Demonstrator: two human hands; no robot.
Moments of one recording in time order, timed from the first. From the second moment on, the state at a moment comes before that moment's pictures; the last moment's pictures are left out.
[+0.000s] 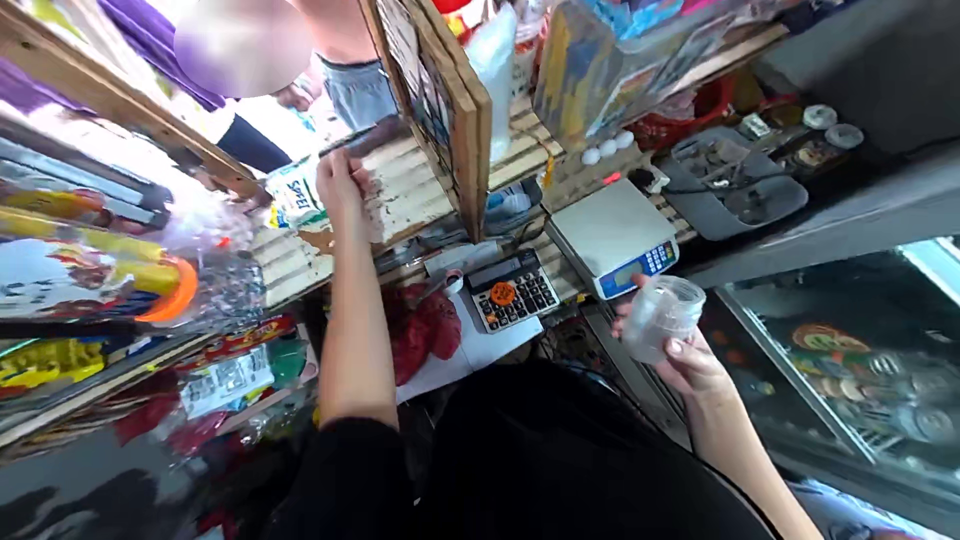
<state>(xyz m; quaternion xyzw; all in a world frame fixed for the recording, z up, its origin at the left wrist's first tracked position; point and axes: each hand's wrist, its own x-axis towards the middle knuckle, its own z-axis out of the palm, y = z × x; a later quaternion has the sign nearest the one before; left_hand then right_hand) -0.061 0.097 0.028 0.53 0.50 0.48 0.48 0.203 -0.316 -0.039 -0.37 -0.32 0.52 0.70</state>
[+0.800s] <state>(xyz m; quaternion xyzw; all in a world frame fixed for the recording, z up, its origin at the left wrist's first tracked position) 0.040 -0.142 -0.060 0.84 0.31 0.24 0.37 0.232 -0.214 -0.058 -0.58 -0.51 0.57 0.29</state>
